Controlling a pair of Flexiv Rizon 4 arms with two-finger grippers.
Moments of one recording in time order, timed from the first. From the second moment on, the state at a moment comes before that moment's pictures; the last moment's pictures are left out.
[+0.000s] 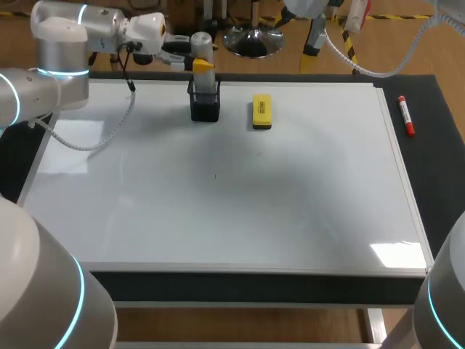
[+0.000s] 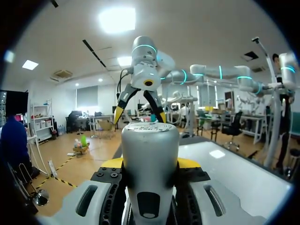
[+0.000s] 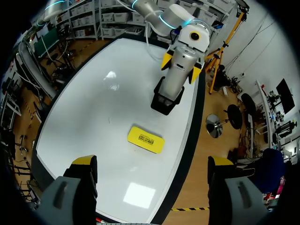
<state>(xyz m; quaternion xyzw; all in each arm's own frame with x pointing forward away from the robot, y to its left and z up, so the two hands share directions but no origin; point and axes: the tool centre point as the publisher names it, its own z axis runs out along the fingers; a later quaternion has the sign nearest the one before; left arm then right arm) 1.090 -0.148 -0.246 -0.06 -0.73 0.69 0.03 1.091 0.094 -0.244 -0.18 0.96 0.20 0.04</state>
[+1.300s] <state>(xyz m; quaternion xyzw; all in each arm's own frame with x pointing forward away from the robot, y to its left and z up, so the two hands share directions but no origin) 1.090 -0.152 -0.269 -0.07 -0.73 0.68 0.04 1.091 0.094 -0.244 -0.18 0.96 0.20 0.04</state>
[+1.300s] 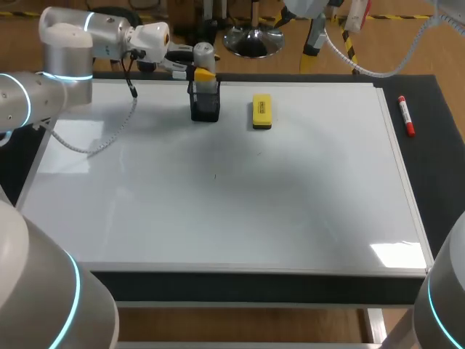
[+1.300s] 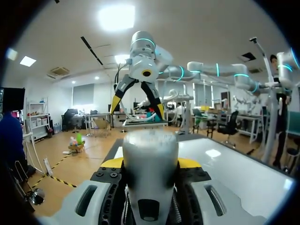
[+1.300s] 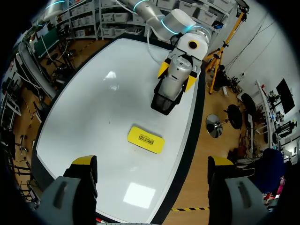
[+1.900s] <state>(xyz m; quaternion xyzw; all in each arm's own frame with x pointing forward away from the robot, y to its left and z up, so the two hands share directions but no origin) 1.097 -0.131 -0.251 -0.08 -0.74 0.67 0.03 1.091 0.094 -0.244 -0.18 0.96 0.20 0.04</state>
